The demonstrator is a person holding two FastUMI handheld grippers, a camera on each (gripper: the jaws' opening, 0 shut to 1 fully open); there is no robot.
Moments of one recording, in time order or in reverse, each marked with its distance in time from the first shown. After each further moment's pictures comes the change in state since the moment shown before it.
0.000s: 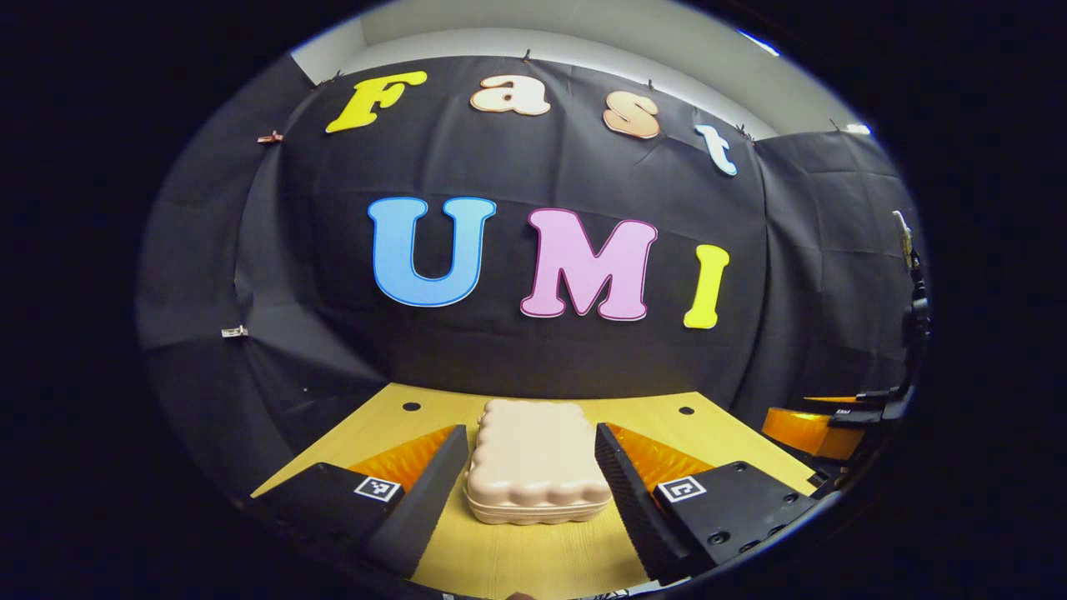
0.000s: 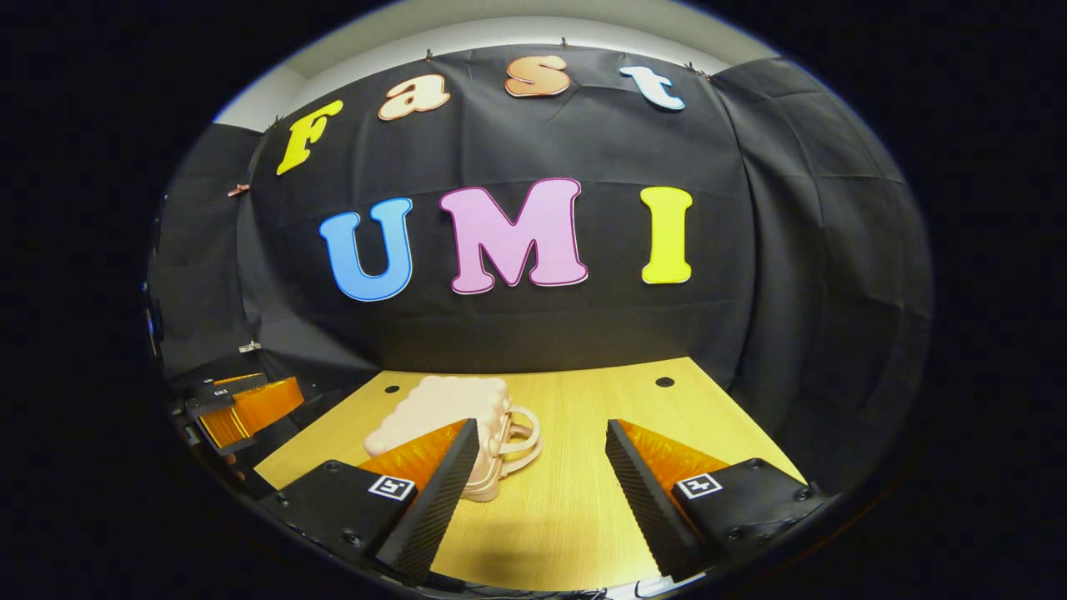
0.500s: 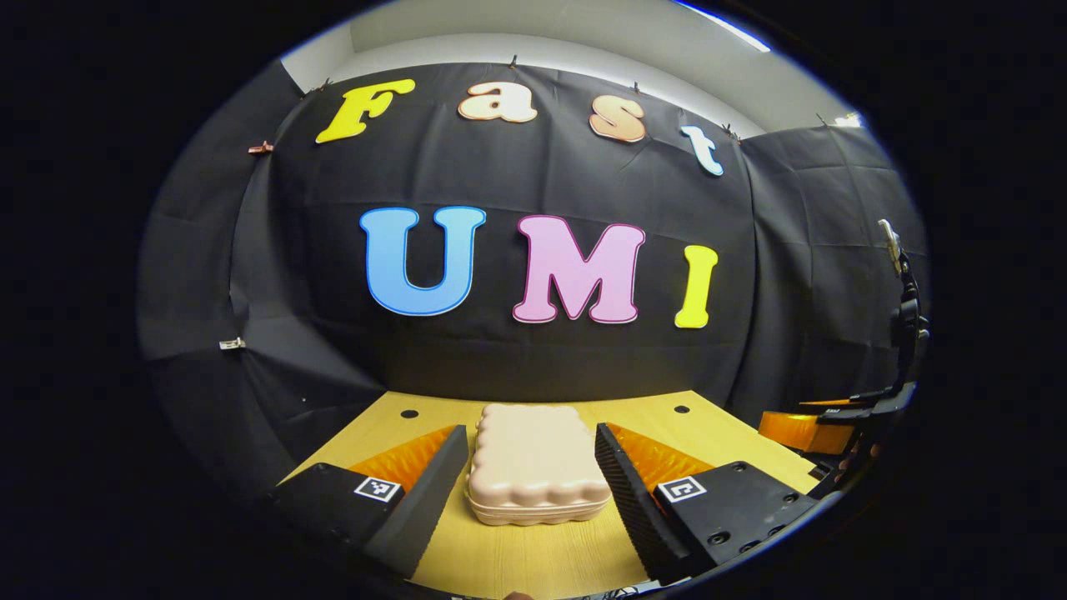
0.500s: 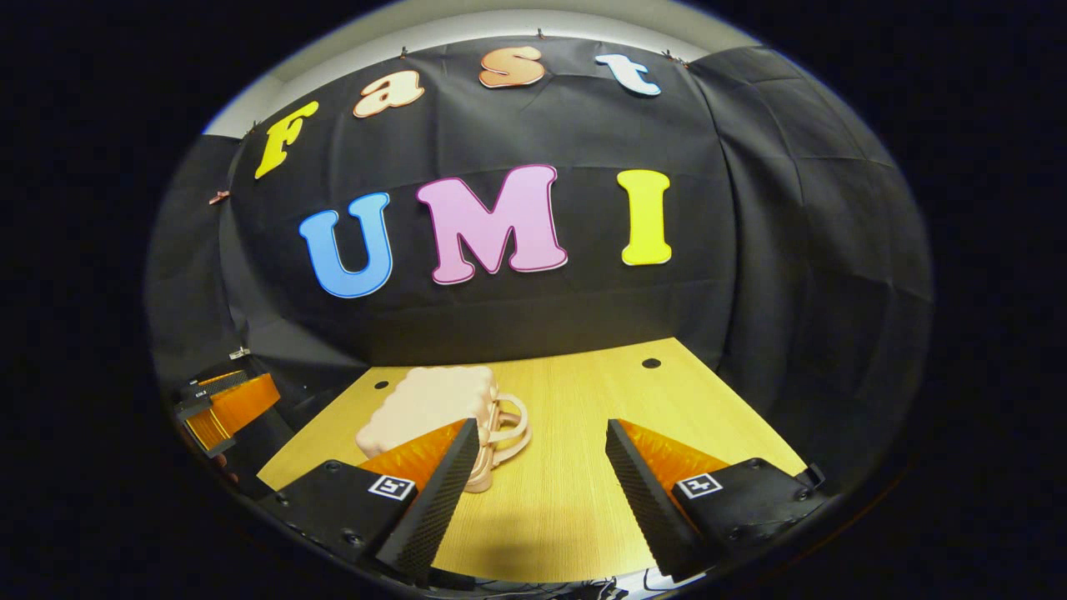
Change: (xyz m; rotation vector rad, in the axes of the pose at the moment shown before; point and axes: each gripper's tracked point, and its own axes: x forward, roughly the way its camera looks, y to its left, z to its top) left arm -0.011 -0.005 -0.003 0.019 -0.007 -0.031; right arm -0.008 -0.022 -0.018 0.028 0.043 -0.069
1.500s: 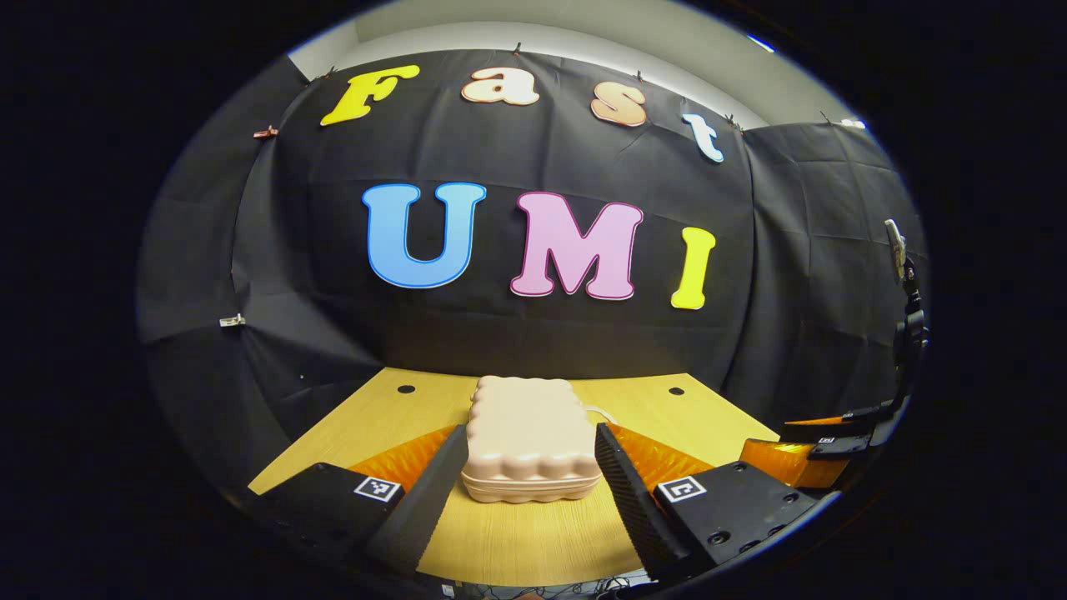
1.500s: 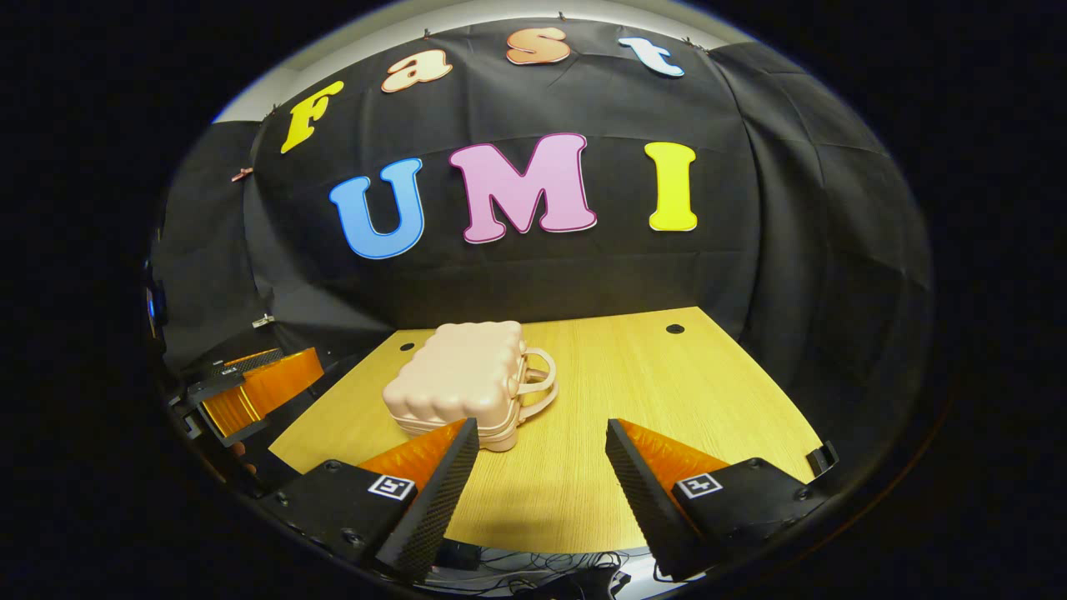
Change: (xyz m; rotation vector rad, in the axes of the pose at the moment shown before) left arm -0.017 -0.008 -0.030 -0.025 0.067 0.004; right arm -0.026 0.035 -0.048 -0.034 0.094 0.097
